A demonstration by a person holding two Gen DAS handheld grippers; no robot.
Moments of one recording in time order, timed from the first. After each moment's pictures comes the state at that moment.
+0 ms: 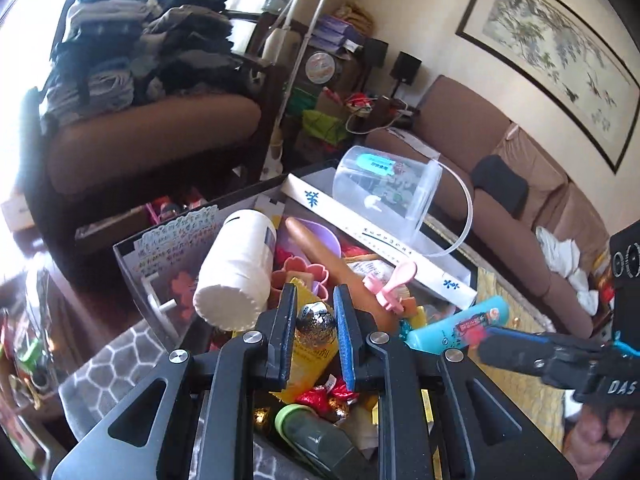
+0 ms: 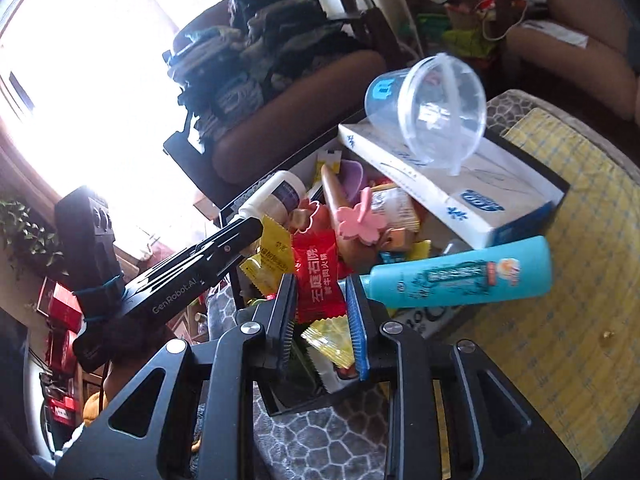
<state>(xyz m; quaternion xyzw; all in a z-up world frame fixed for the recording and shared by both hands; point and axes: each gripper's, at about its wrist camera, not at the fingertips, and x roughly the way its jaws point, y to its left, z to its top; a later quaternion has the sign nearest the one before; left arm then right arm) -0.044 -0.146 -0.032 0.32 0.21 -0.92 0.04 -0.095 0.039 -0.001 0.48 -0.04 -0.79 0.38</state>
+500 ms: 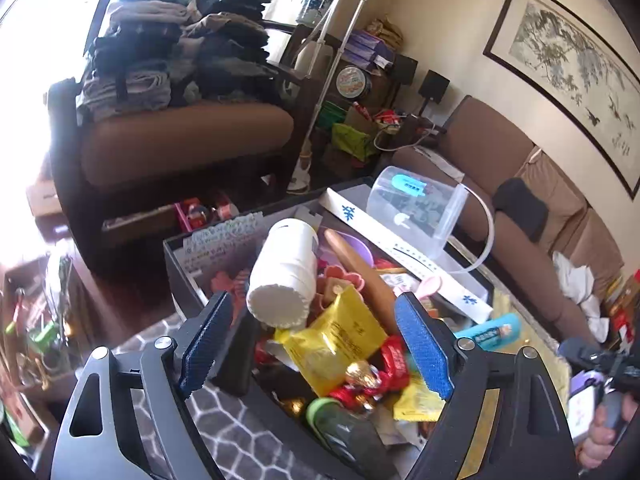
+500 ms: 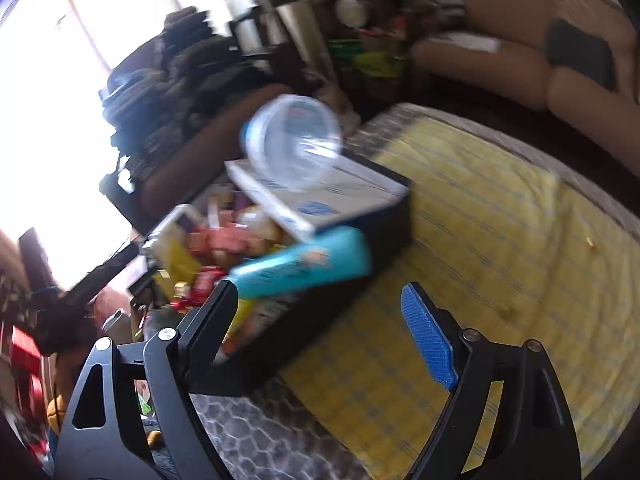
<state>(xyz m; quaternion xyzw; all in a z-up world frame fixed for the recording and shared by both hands) -0.021 -0.159 -0.028 0.31 0.22 -0.92 0.10 -0.098 0.158 0.012 0.46 -0.06 -0.85 0.23</state>
